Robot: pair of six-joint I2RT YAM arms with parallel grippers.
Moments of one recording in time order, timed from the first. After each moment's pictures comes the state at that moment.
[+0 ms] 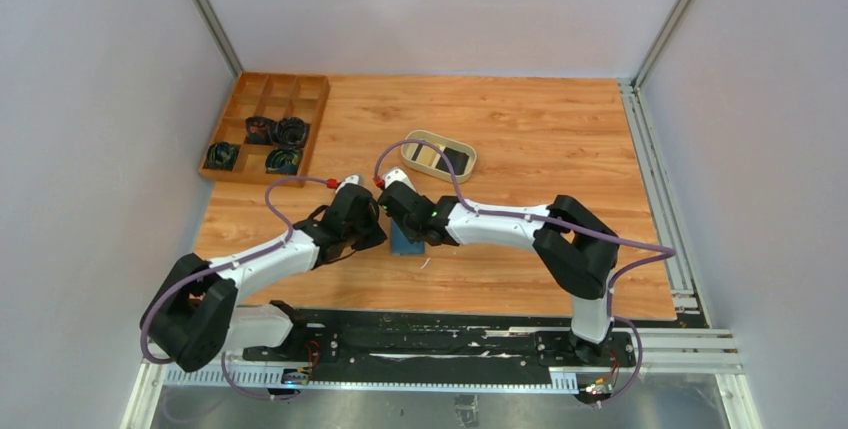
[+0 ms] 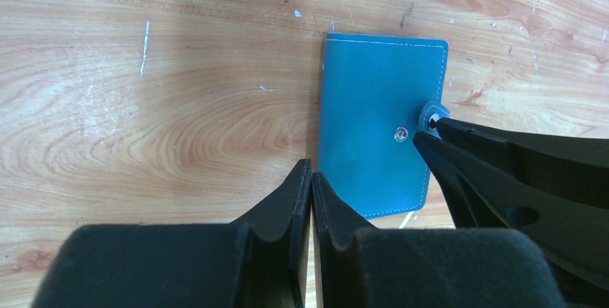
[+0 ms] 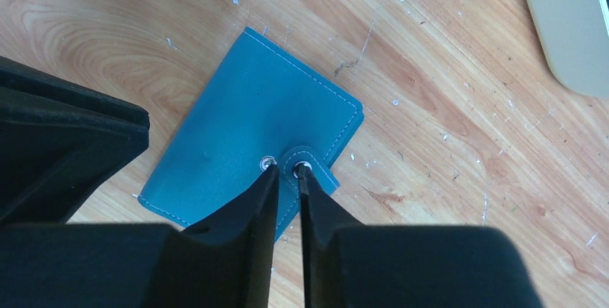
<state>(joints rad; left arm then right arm) -0.59 1.23 0.52 -0.13 -0.09 -0.80 1.06 1.88 1.26 -0.31 0.35 0.23</state>
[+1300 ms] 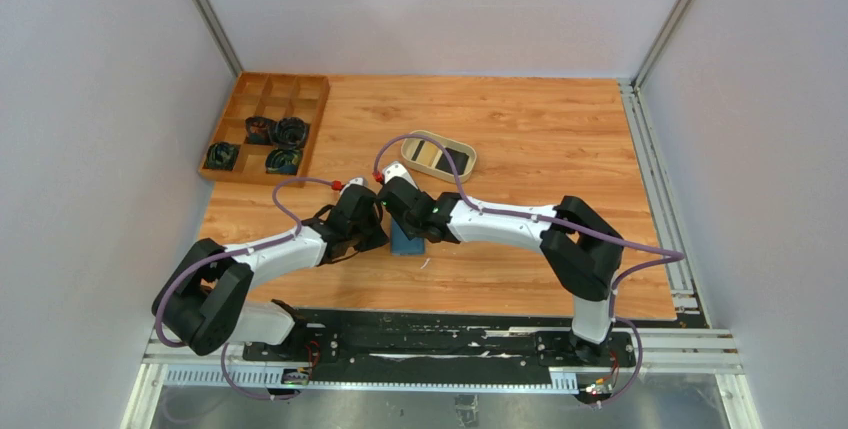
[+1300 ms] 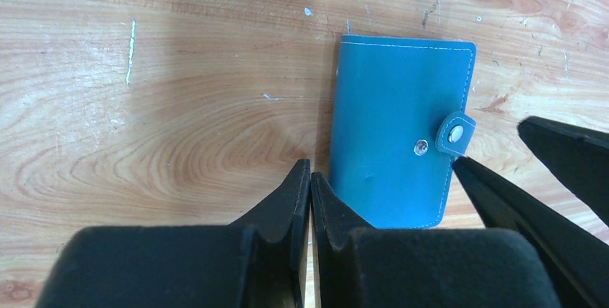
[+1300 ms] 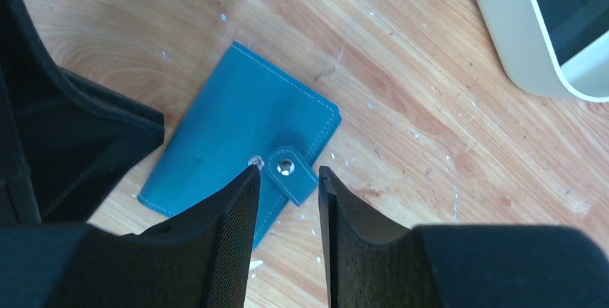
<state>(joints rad) -0.59 1.33 0.52 -0.07 -0.07 -0.80 1.06 1.83 1.26 -0.34 0.39 0.22</state>
